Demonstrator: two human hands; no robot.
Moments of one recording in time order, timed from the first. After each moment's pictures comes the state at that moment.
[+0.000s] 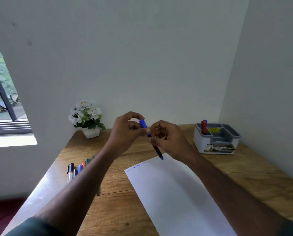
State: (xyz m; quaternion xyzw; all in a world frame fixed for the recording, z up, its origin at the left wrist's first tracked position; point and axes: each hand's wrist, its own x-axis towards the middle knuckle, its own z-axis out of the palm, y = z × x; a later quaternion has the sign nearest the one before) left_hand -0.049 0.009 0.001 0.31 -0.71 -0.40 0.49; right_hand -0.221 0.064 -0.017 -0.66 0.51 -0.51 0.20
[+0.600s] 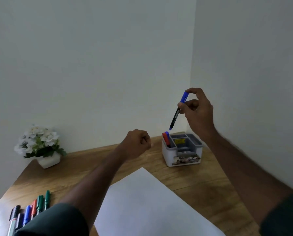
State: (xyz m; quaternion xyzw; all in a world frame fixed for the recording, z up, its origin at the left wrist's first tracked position) left_hand -0.190 -0.031 0.001 0.28 -0.89 -0.20 0.30; right_hand -0.396 0.076 0.060 -0.50 0.53 -0.68 -0.05
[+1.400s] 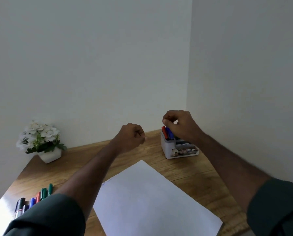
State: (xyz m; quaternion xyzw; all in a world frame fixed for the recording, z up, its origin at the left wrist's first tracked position) left_hand -0.177 -0.025 0.009 0.31 -0.89 -0.20 0.27; right_hand -0.393 0.063 0.016 -0.64 0.62 -0.46 -0.02
